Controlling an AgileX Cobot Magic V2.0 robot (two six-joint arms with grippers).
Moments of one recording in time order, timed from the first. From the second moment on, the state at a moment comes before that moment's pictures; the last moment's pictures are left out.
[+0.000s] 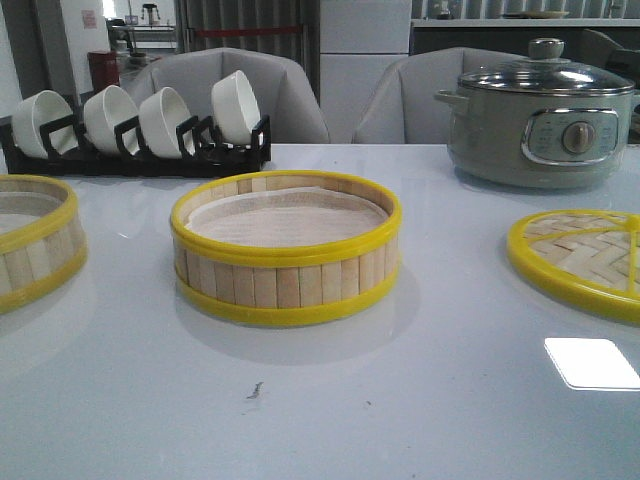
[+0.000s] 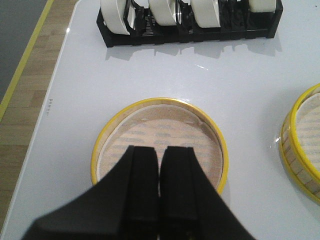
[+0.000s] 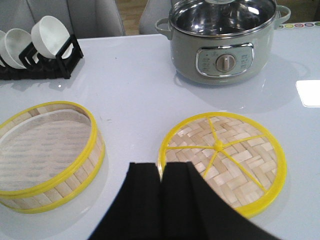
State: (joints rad) left arm -0.07 1.15 -1.27 0.13 0.85 -0.03; right arm 0.01 0.65 -0.74 0.18 0.52 0.01
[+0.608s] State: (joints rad) left arm -0.07 1.16 -1.27 0.12 0.84 -0.03; right arm 0.01 0.70 -0.76 0.17 0.47 0.01
